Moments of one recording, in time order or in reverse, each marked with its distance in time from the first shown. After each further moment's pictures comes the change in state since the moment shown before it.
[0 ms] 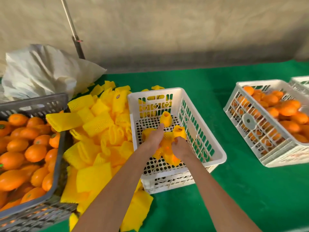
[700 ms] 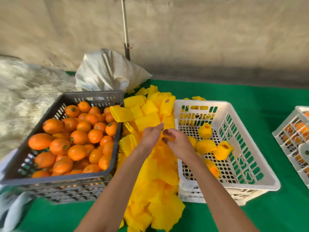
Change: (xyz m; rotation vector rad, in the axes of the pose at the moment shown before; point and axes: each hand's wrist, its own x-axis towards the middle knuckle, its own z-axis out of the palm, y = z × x) left_hand -0.085 -0.014 -0.161 -0.150 0.371 0.374; right_hand -0.041 -0.144 0.080 0.113 -0.149 -0.589
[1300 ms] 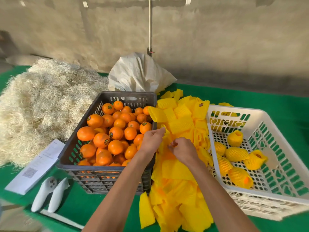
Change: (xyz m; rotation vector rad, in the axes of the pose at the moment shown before) left_hand -0.029 -0.018 -0.140 -0.065 -0.021 0.059; right_hand 0.004 -0.058 0.109 -0.344 -0.035 0.070
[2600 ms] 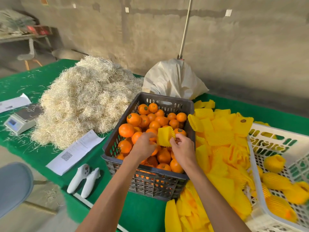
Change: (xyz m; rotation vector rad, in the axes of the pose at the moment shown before) left_hand -0.010 -0.028 -0.177 0.651 0.162 0.179; right_hand 0.000 -0.135 0.075 0.347 0.146 -0.237
